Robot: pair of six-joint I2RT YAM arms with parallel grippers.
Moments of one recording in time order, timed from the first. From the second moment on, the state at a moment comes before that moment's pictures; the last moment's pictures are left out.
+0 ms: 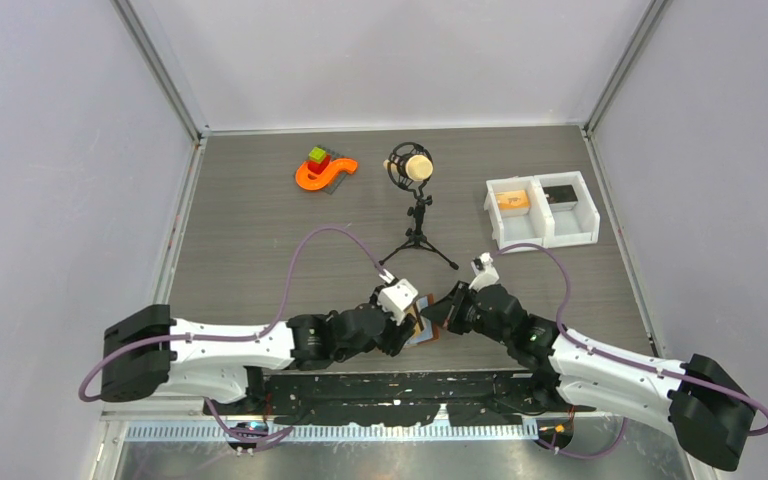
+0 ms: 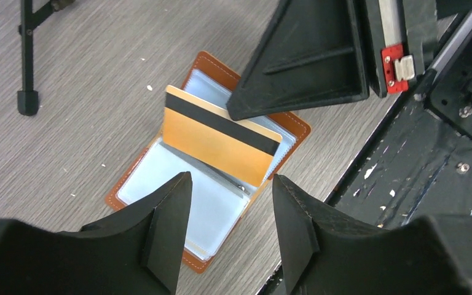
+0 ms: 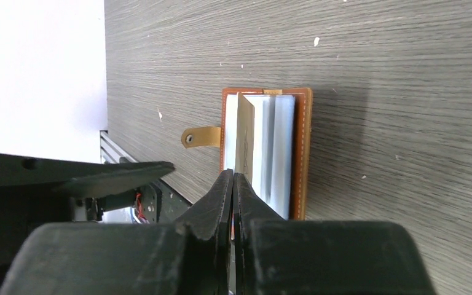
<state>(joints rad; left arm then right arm) -1.31 1.18 0.56 0.12 -0.35 -0.31 0.89 0.83 0.21 0.16 0.04 1.08</state>
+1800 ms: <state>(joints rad) -1.28 1.03 0.49 0.07 -0.39 -0.39 0.88 0.48 0.28 0.07 0.05 0.70</state>
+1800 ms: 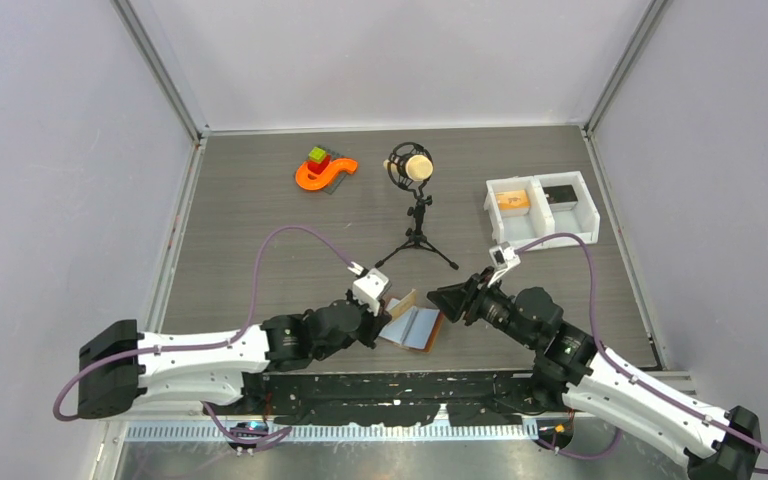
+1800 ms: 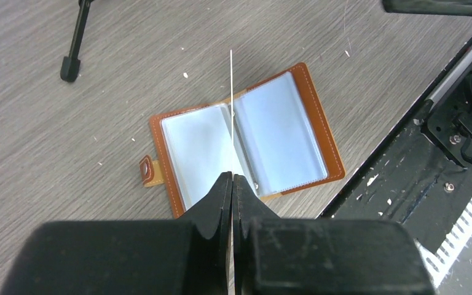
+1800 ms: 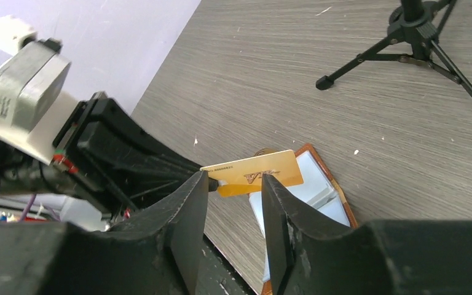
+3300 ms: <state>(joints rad) -1.18 0.60 0.32 0.15 -0.07 -0.51 0.72 0.64 0.24 0.32 -0.46 0.57</state>
